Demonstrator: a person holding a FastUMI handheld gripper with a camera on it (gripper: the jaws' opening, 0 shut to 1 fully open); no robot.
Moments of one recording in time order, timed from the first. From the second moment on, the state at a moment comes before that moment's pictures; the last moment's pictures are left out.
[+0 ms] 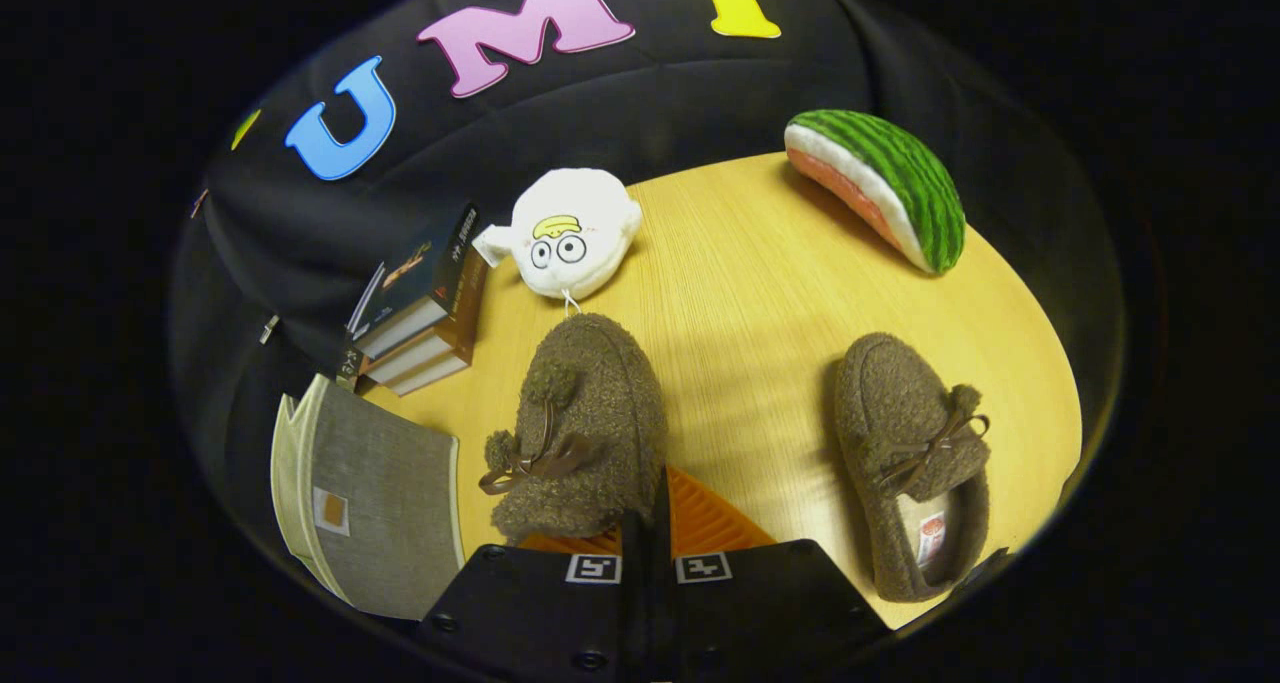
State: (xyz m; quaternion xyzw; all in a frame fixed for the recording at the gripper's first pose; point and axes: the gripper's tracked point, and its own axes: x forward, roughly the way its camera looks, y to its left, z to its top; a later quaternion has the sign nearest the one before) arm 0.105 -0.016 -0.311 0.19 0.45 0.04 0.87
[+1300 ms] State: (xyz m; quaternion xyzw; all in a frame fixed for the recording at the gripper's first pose) arm 0.077 0.315 -0.165 0.19 0.38 0.15 0.89
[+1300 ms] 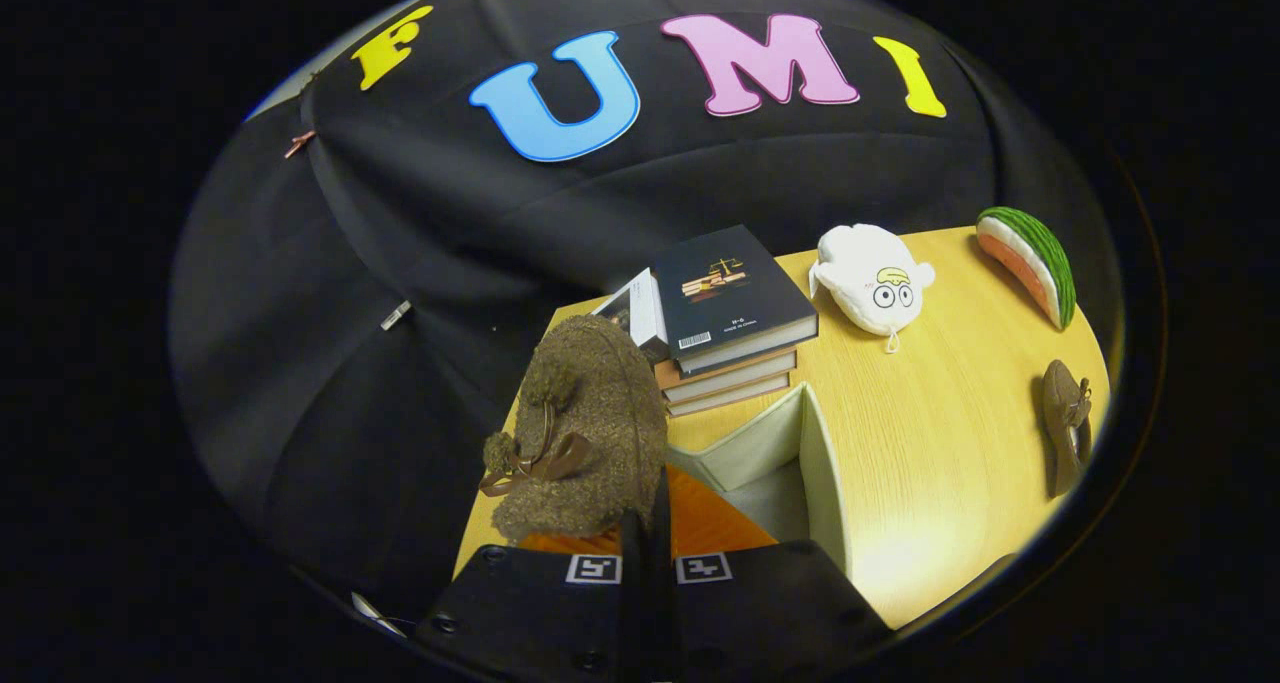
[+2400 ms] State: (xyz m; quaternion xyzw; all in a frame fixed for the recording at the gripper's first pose) arm 0.006 0.310 -0.229 0.09 0.46 0.19 0.86
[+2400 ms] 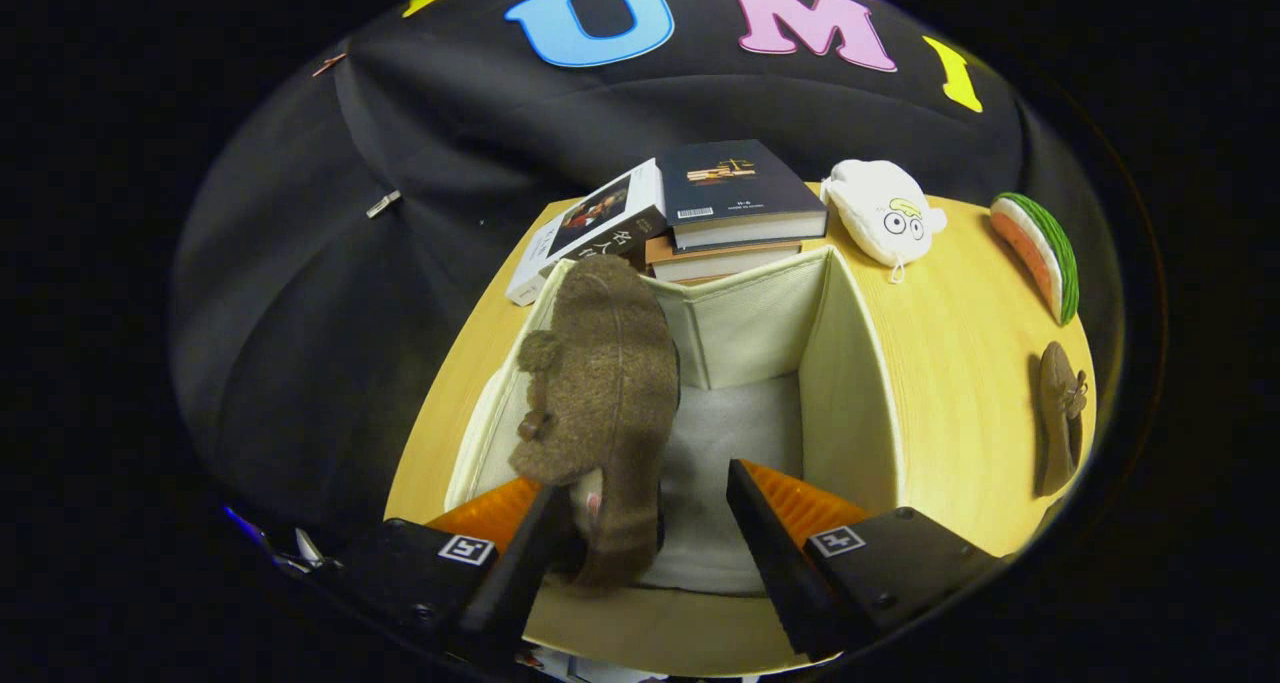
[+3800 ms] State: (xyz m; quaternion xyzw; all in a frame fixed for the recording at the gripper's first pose) arm 0.029 -0.154 -0.219 0.01 0.35 0.02 0.94
